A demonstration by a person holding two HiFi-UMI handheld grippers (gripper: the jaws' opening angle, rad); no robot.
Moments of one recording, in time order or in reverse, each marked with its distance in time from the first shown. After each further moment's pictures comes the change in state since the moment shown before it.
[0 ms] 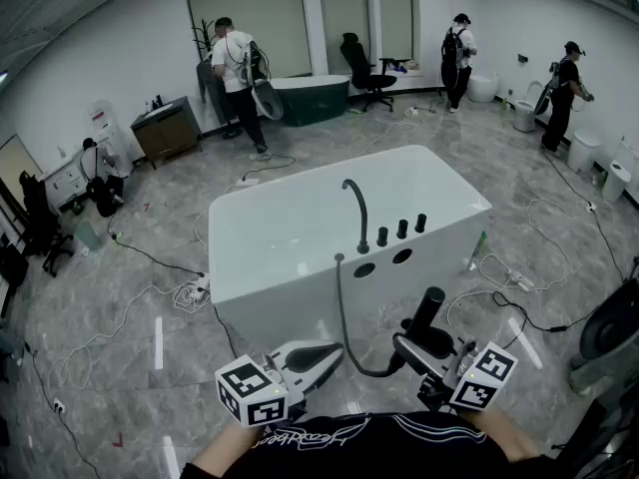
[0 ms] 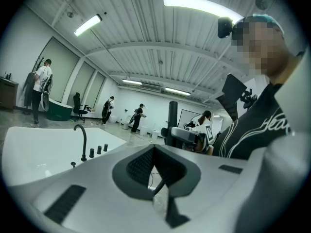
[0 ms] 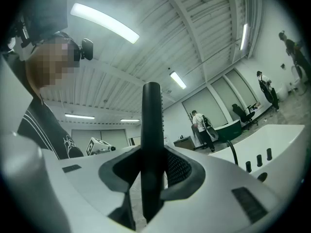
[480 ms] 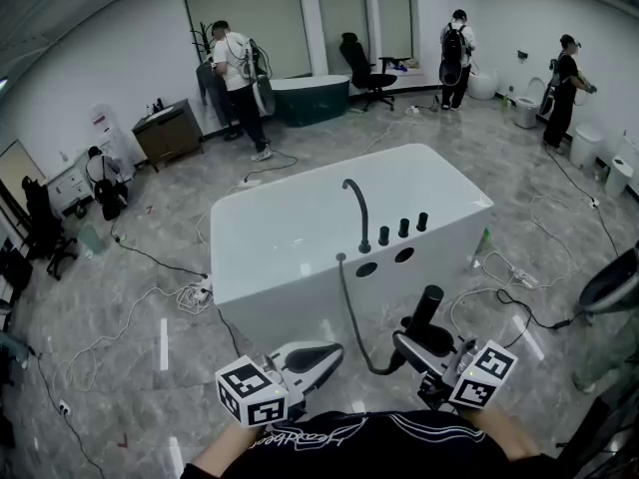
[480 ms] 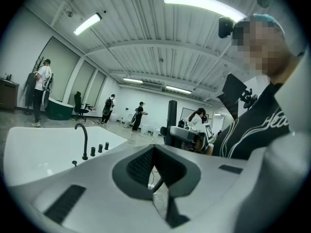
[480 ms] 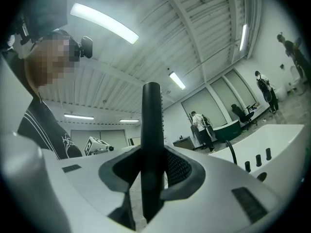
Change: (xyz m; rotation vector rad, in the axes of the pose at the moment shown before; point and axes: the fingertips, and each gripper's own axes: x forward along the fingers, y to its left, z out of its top) left arm 0.003 -0.005 -0.003 -0.002 0.019 0.011; right arm -0.006 -0.005 0.000 0.003 -0.002 -0.010
